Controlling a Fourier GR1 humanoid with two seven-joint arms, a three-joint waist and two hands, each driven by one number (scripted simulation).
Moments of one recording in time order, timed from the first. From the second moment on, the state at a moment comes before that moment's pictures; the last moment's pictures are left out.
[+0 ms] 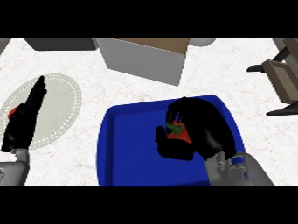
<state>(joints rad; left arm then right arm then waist) -0.13 0.30 0.04 -1.47 -0.14 0.11 0.07 -0.45 -0.09 0.47 -1.85 0.56 0.29 0.99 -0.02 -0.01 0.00</state>
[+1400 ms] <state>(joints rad) -0.13 0.30 0.07 -1.47 -0.14 0.07 0.06 -1.12 -0.68 -0.22 -1.64 0.32 0.57 0.82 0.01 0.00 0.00</state>
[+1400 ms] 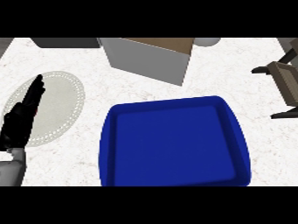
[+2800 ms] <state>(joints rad) -0.19 0.26 0.07 -1.40 -0.18 0.08 0.04 -1.16 -0.96 -0.11 -0.80 0.74 0.39 -0.01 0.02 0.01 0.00</state>
